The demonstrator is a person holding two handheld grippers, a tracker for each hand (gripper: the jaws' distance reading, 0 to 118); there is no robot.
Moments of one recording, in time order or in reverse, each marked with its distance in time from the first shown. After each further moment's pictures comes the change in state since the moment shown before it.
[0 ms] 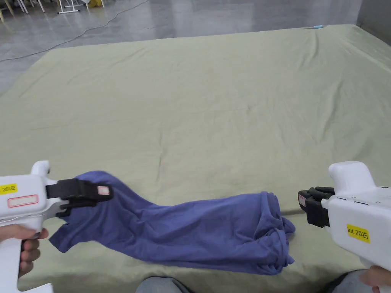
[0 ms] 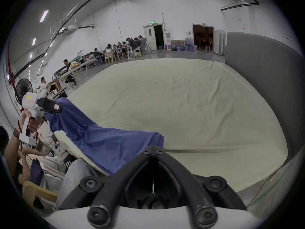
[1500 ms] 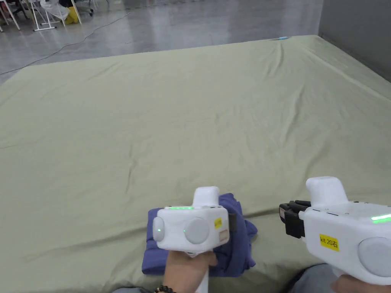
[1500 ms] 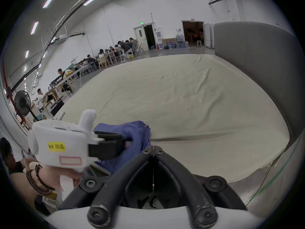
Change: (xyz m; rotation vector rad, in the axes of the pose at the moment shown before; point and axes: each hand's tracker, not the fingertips) left arm 0.127 -0.168 -0.301 -0.100 0.350 -0.478; right arm 0.041 -0.032 0.018 0.004 -0.016 -0.105
